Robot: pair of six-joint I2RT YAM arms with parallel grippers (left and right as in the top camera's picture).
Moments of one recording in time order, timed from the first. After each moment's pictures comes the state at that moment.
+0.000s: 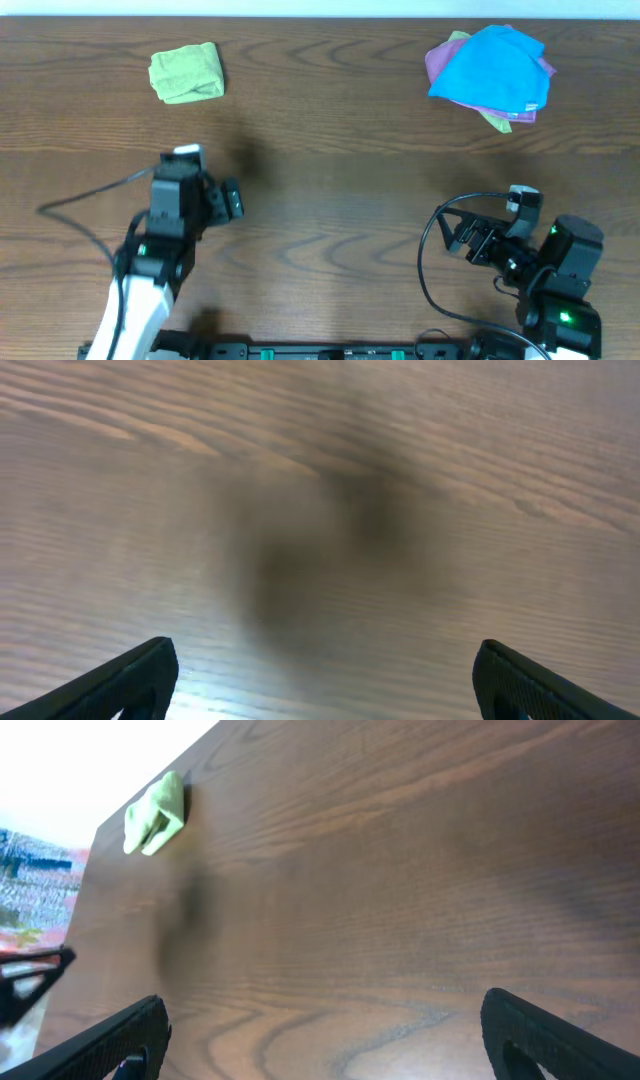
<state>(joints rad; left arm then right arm) -0.16 0.97 0.60 -0.45 -0.05 -0.31 -0.27 0.64 0.51 -0.62 -0.67 0.31</state>
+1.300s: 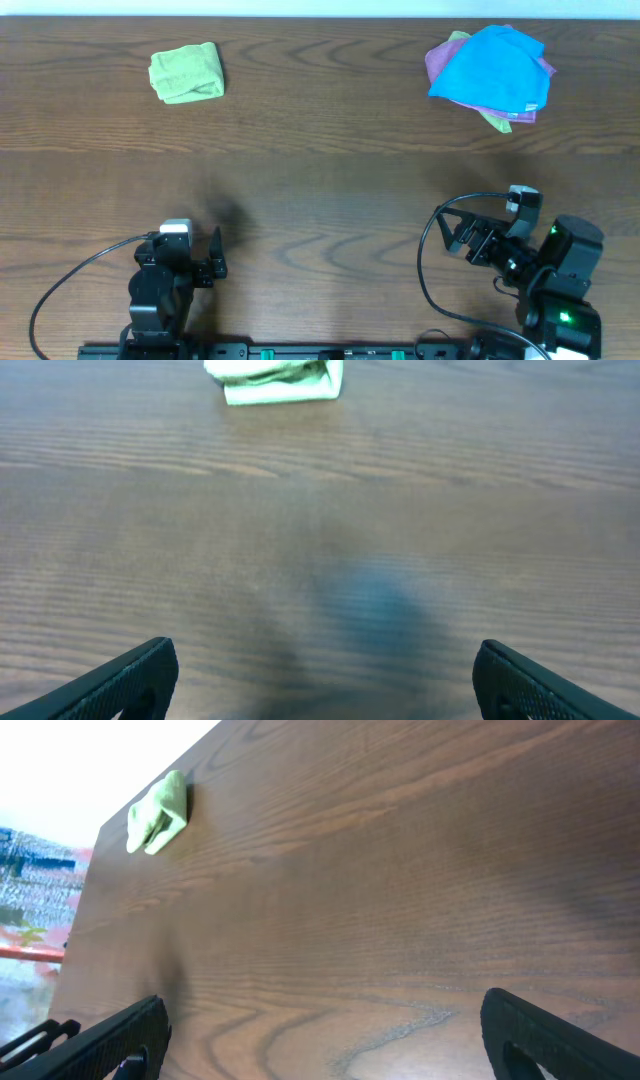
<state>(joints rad) -0.05 0.07 0.15 -0.54 -0.01 -0.06 -0.27 0.64 0.51 -0.62 -0.67 0.31</state>
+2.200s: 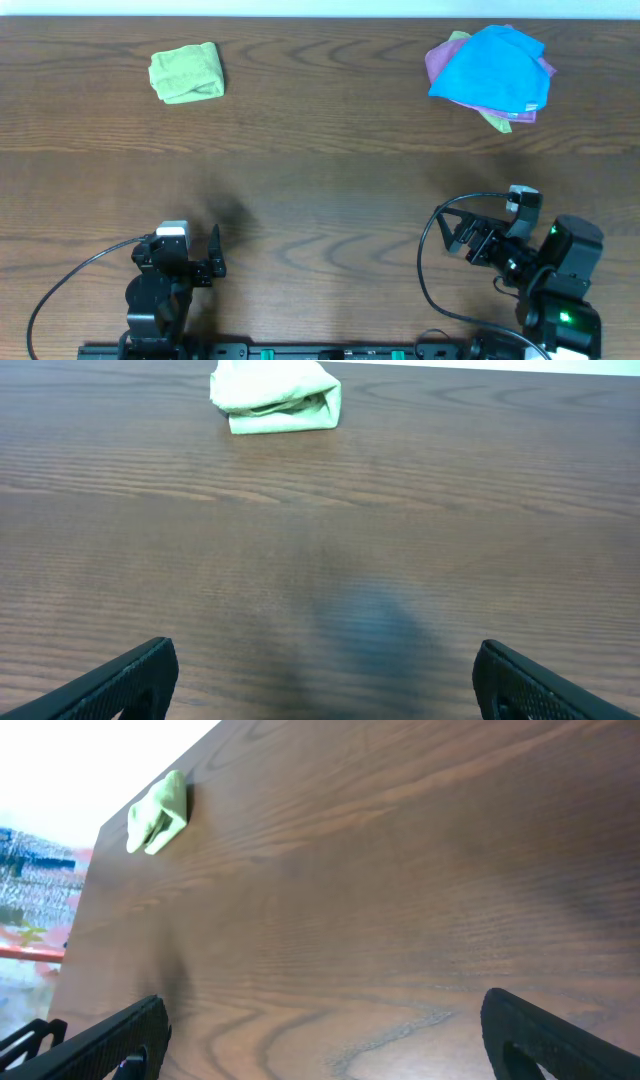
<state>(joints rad) -0.05 0.01 0.15 -0.54 -0.01 -0.06 -0.27 0.64 0.51 -0.62 -0.67 0.31</state>
